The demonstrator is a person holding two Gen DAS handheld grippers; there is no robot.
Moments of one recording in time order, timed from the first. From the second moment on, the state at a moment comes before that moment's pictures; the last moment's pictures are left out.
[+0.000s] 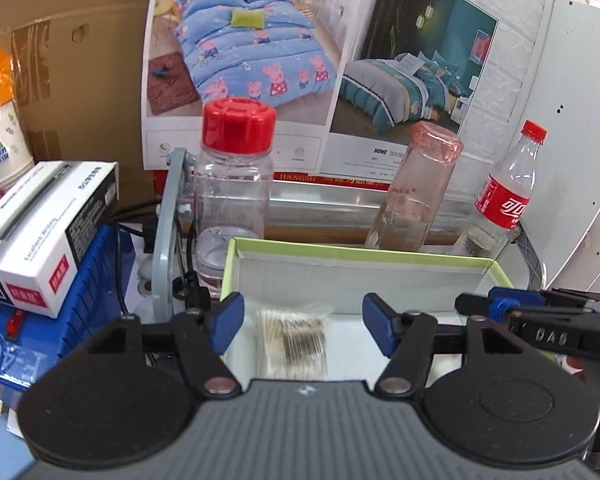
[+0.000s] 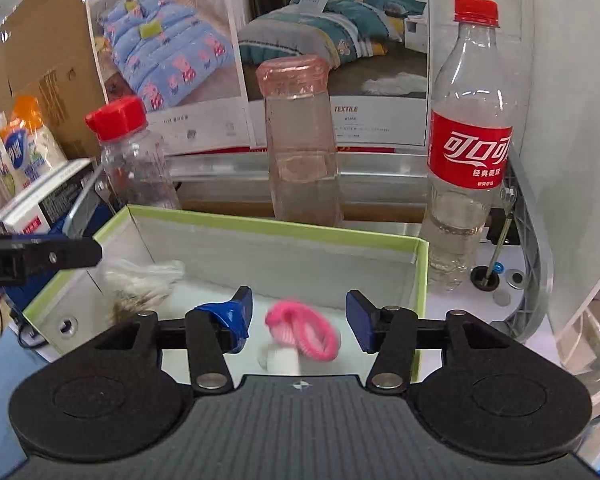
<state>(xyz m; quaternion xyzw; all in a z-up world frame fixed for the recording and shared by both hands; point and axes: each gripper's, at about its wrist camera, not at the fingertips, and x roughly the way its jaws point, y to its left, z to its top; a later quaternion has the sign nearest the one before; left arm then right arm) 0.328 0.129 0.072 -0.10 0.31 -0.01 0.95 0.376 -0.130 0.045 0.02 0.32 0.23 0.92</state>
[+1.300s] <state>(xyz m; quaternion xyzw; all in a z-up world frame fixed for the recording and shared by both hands) 0.251 0.114 -0.013 -0.14 0.52 -0.03 0.84 0.110 -0.280 -0.009 0.16 0.21 0.04 0.96</state>
